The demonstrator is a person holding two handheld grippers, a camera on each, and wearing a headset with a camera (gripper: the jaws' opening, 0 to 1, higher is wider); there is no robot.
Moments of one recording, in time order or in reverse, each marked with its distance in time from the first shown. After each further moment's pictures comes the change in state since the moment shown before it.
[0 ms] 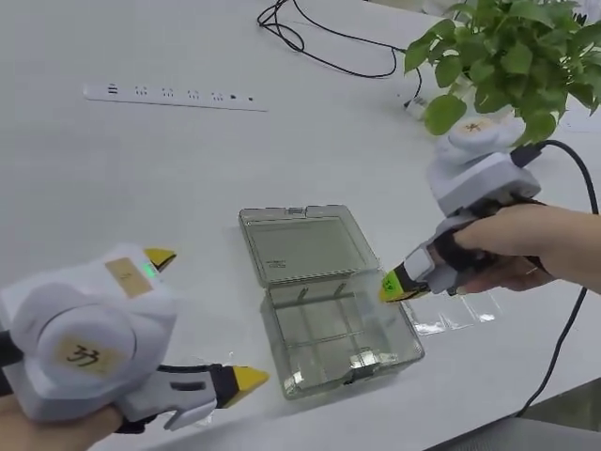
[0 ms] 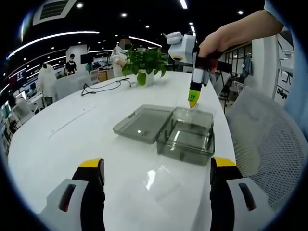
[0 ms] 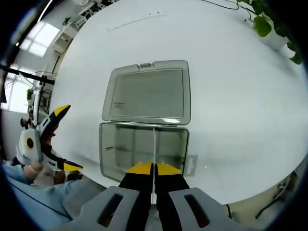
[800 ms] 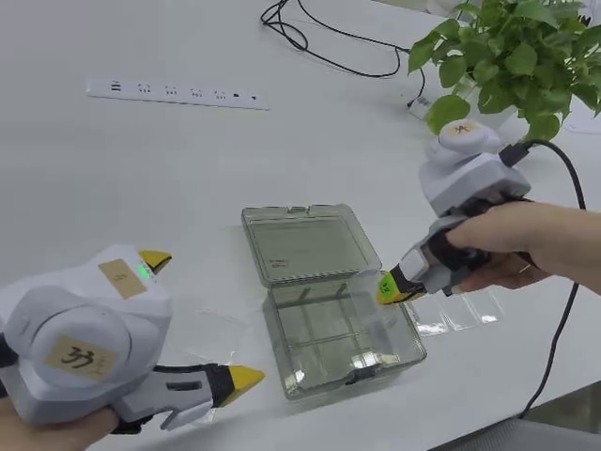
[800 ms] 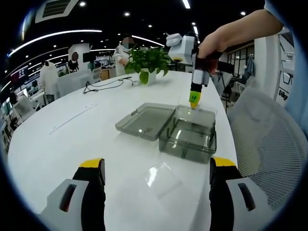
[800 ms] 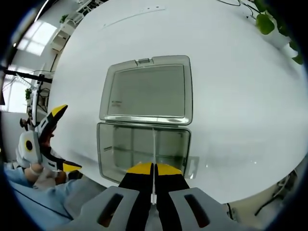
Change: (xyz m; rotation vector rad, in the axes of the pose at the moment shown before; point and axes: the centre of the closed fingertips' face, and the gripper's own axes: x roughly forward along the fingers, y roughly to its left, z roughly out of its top) left arm -0.003 0.005 -0.005 -0.018 0.003 0.015; right arm 0.006 0.007 -0.002 0.018 0.047 -0.006
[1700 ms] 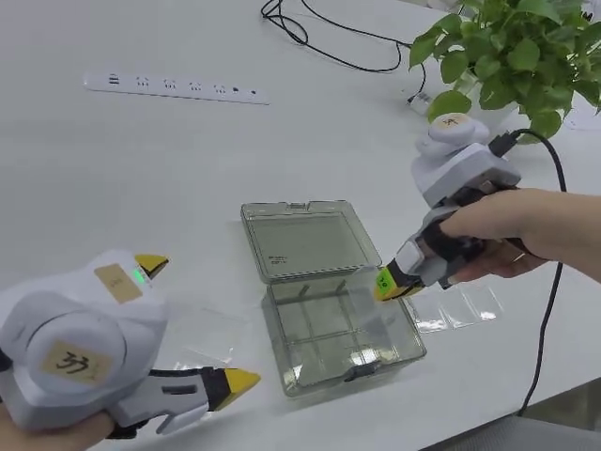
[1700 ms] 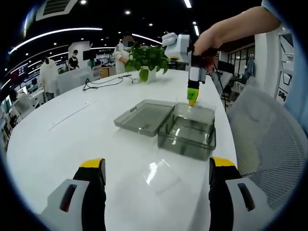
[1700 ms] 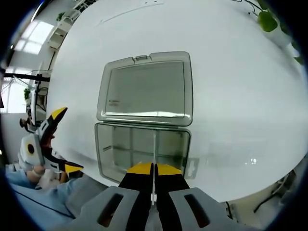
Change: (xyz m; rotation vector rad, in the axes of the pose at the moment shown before) left arm 0.001 -0.002 -0.008 -0.011 0.014 -0.006; right arm 0.002 -0.006 0.005 0.005 0.053 0.000
